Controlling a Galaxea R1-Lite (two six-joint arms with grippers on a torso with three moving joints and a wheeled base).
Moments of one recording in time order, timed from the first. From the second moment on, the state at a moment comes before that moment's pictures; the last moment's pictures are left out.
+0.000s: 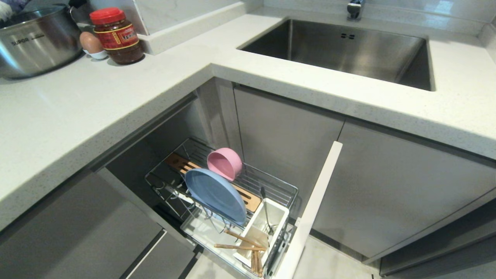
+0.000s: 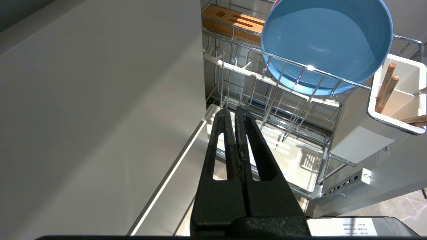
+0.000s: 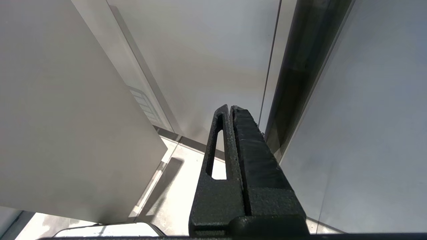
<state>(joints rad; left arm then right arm) 0.00 0.00 0.00 0.01 0.00 0.04 -0.01 0.00 0.00 -0.01 -0.05 0.10</state>
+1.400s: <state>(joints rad) 0.00 0.00 0.00 0.01 0.00 0.04 -0.01 0.00 0.00 -0.01 -0.05 0.10</state>
